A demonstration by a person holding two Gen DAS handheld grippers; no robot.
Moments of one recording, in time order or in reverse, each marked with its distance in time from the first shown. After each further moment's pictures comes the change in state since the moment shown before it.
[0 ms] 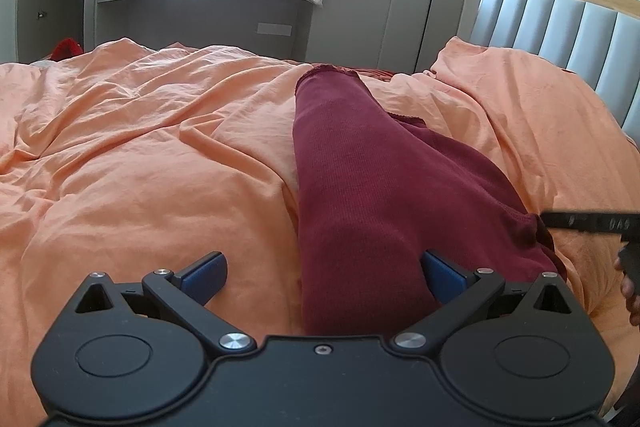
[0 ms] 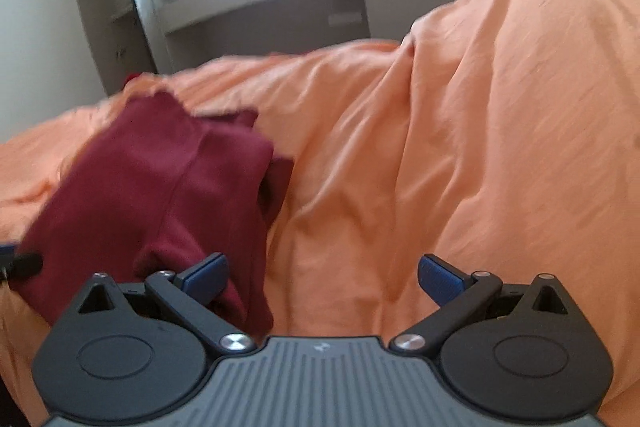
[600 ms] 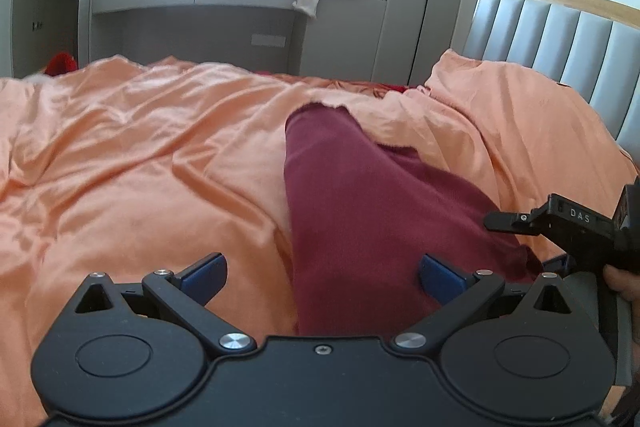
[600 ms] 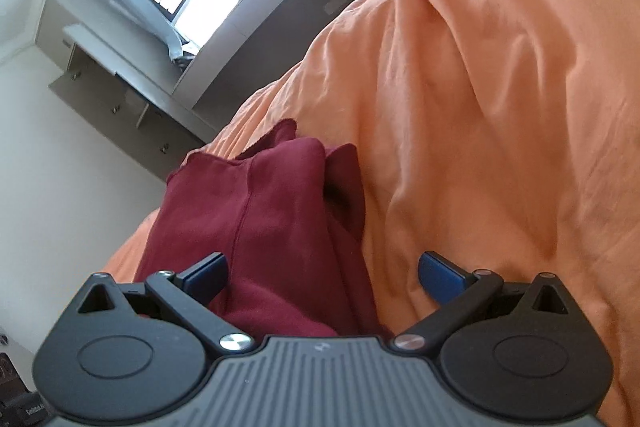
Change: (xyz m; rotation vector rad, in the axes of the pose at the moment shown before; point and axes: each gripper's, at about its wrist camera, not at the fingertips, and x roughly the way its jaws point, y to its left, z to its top) left arm -0.001 -0.006 0.030 0.017 -0.031 -0.015; right arm 0.070 -0.023 -0.010 0.502 0.064 0.341
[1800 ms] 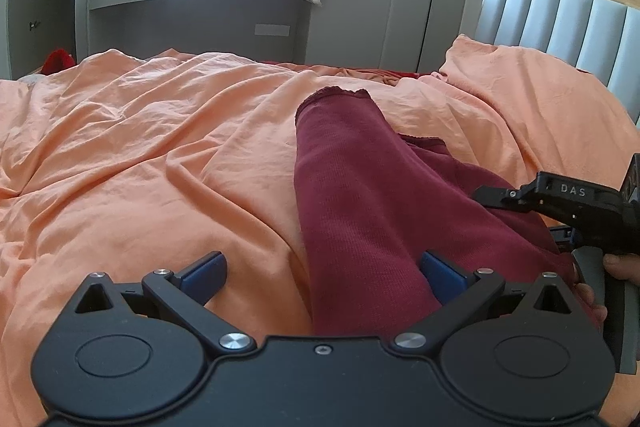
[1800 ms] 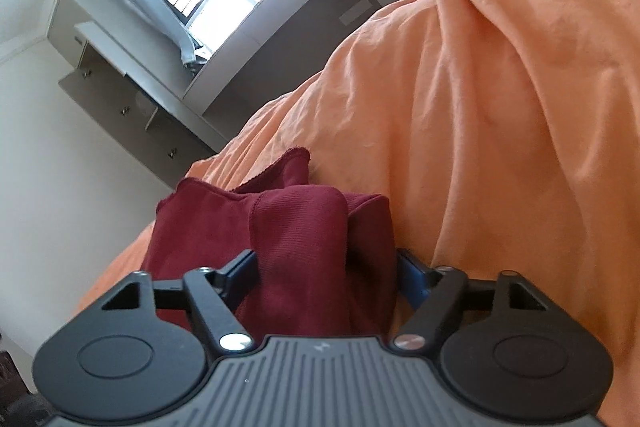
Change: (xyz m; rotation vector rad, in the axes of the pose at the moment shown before) left arm 0.046 0.011 0.008 0.020 0.042 0.023; right arm 0.046 0.018 0.021 -0.124 -0.026 -0.005
